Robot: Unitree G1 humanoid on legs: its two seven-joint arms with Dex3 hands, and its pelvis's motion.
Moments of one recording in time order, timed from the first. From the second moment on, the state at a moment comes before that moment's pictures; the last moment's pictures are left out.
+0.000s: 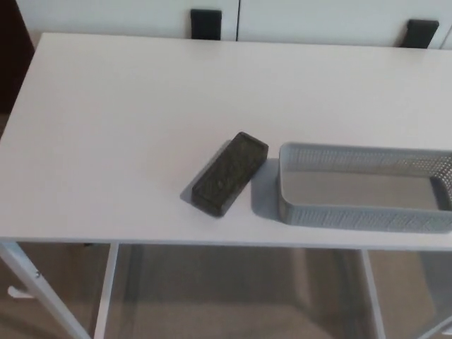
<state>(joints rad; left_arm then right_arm) 0.35 0.53 0.01 0.78 0.12 -0.33 -0.11 0.29 -0.28 -0.18 0.74 0.13 -0.12 0.33</state>
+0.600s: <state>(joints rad) 0.36 0.52 -0.01 0.76 0.13 -0.33 -0.11 0.29 -0.28 -0.18 0.73 0.13 -0.12 0.33</state>
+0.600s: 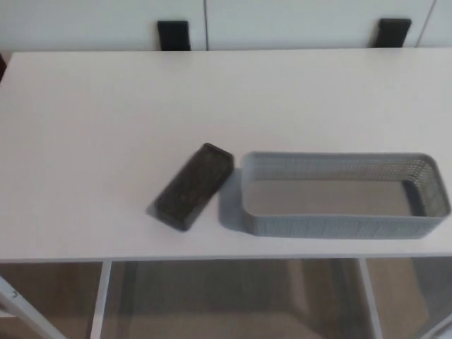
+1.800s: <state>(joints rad) 0.53 0.51 -0.19 0.33 0.15 -0.34 -0.16 0.28 -0.27 -0.18 0.71 0.12 -0.11 0.33</state>
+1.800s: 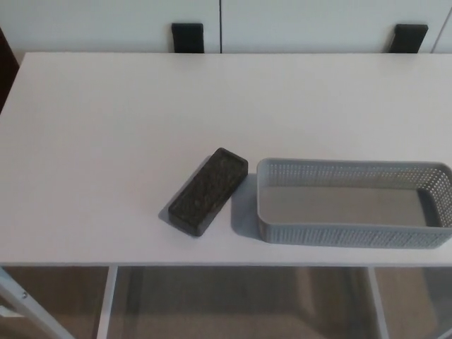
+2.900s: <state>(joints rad) 0.34 0.84 -0.29 -0.74 -0.08 -0.21 -0.37 0.26 -0.27 -0.16 0.71 0.12 -0.10 0.33</state>
